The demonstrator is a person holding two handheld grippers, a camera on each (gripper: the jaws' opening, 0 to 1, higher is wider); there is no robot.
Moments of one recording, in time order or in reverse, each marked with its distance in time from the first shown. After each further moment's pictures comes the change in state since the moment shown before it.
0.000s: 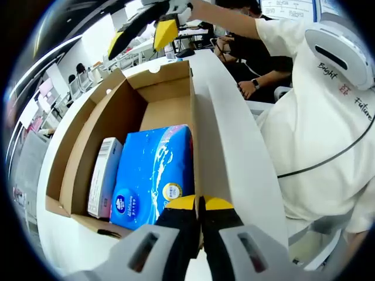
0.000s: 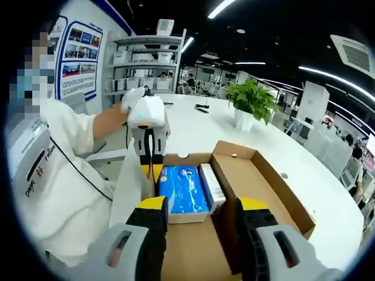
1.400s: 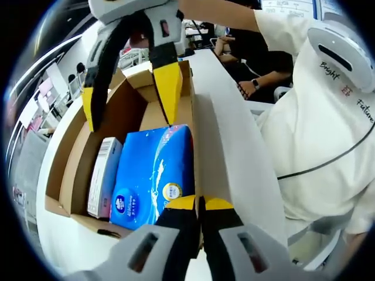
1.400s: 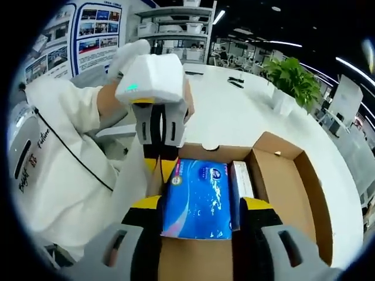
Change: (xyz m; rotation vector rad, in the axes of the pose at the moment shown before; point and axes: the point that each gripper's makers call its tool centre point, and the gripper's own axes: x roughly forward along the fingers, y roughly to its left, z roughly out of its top) left arm 0.000 -0.001 0.001 -0.002 0.001 -0.003; right arm 0.099 0.044 -0.020 -0.140 0.247 0.213
